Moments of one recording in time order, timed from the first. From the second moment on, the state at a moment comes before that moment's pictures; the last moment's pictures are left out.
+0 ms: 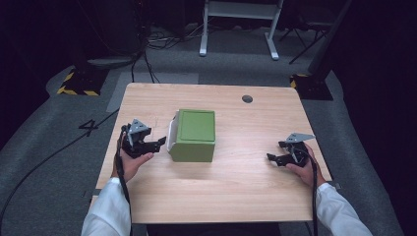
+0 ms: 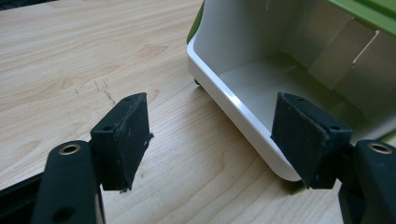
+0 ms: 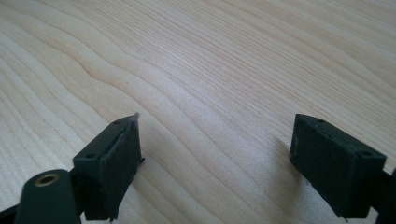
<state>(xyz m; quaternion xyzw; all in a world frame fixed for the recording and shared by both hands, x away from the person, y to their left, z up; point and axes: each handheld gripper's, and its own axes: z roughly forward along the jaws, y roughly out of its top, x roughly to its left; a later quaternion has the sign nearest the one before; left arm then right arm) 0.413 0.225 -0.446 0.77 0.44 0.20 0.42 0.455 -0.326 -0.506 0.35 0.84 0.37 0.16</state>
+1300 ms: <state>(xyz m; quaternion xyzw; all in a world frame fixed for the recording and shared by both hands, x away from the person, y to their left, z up) 0.442 0.210 -0.466 0.80 0.43 0.16 0.39 0.455 -0.326 -0.506 0.35 0.84 0.37 0.16</state>
